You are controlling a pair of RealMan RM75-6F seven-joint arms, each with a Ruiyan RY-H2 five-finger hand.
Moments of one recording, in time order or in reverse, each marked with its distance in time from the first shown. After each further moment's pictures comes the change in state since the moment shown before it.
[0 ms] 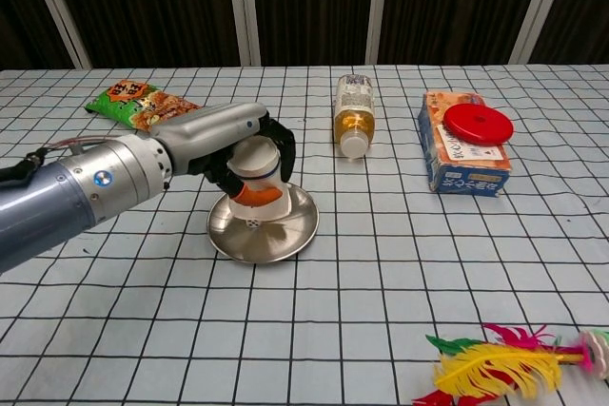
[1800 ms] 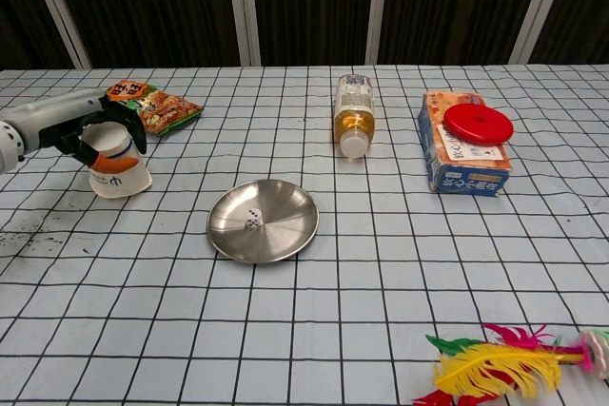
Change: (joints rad) left arm 0.157 0.159 -0.019 0.174 -0.117 -0.115 -0.288; right arm 0.026 -0.010 -0.005 -0.016 0.059 -0.056 -0.069
